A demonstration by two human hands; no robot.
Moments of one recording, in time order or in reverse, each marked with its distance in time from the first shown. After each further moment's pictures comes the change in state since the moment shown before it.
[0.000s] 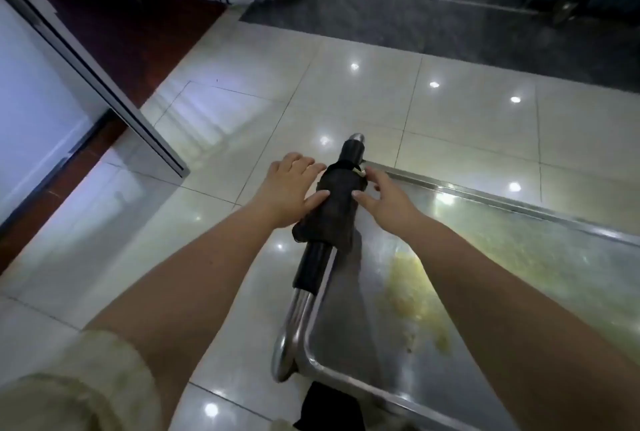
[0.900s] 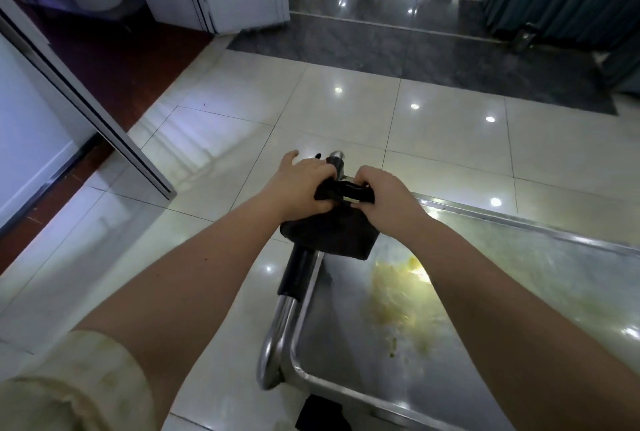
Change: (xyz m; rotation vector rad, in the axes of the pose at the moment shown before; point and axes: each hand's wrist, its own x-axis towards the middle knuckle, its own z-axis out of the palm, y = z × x) left_hand 0.017 0.043 -0.051 -0.117 0.050 0.174; right_hand -0.043 -0.045 -0.049 -0.332 0.119 -0.272
